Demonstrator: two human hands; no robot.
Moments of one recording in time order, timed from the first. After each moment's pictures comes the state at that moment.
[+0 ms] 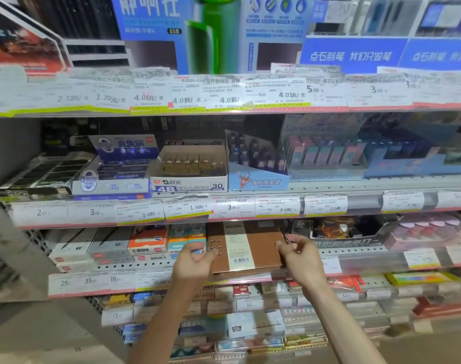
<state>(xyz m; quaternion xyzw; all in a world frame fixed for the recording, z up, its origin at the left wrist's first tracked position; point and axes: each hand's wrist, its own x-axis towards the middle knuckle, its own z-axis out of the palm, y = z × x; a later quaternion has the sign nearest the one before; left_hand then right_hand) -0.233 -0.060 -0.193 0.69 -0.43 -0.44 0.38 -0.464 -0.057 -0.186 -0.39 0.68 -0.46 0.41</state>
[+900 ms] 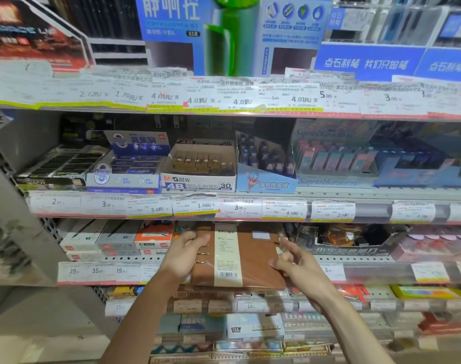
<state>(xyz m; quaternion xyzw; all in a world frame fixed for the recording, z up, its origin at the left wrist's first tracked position) -0.202 -0.072 -0.178 0.60 -0.41 -0.54 0.43 -0.470 -0.044 -0.172 -0.49 0.59 -0.36 0.53</state>
